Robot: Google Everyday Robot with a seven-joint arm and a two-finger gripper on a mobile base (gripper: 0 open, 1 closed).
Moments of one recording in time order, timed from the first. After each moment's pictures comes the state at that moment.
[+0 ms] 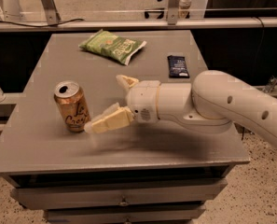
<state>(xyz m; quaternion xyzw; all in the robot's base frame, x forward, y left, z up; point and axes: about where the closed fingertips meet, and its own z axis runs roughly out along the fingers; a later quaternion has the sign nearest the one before) 0.485 0.087 0.879 -0.46 0.63 0.38 0.49</state>
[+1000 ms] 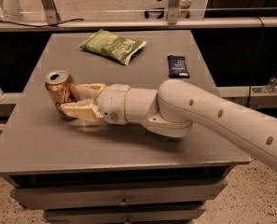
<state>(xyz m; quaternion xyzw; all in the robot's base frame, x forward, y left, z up) 0.501 0.158 0.869 -0.46 0.59 0.41 0.53</state>
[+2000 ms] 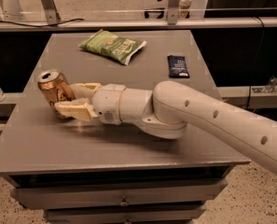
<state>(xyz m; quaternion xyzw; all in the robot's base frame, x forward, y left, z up) 0.501 0.171 0.873 -0.45 0.58 0.42 0.53</state>
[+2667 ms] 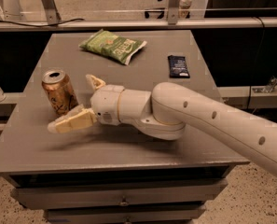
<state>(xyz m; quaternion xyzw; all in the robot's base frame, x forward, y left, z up) 0.500 0.175 0.872 -0.44 0.58 0.42 0.54</state>
